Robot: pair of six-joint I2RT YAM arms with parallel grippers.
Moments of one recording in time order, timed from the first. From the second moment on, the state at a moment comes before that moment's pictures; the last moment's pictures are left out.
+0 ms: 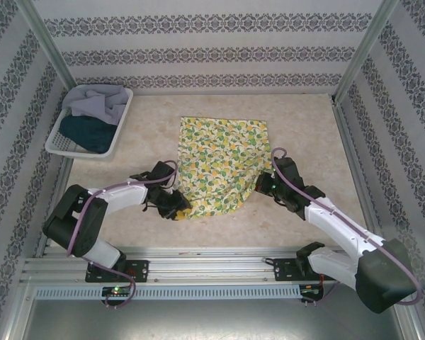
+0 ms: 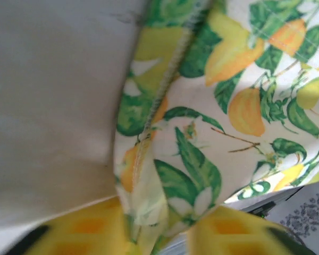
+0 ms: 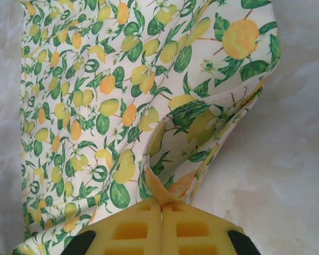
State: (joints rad) left arm -0.47 1.53 0.71 -0.43 0.58 -1.07; right arm 0.41 1.06 0.57 -0.30 -0.06 0.75
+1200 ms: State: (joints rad) left arm -0.21 2.19 1.84 -0.55 0.48 -0.74; right arm 0.03 1.93 1.45 -0.45 -0.43 0.55
